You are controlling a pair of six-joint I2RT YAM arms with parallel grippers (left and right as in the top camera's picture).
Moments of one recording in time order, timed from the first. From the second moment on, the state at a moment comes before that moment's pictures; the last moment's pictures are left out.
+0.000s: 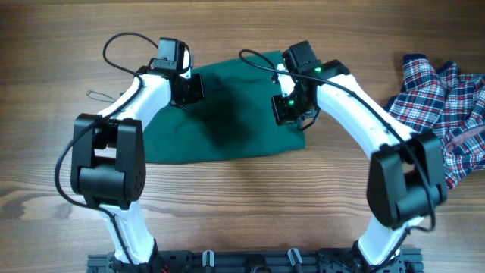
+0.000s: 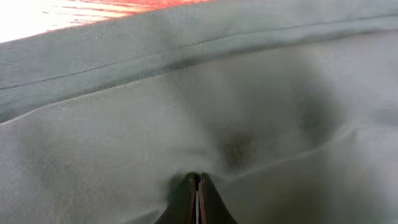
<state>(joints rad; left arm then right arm) -0.16 2.04 1.35 -0.47 0.18 -0.30 0.38 1.92 1.42 -0.90 -0.23 0.13</state>
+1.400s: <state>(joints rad) -0.07 2.15 1.45 -0.45 0.24 -0.26 0.36 2.10 1.43 -0.88 -0.24 0.14</state>
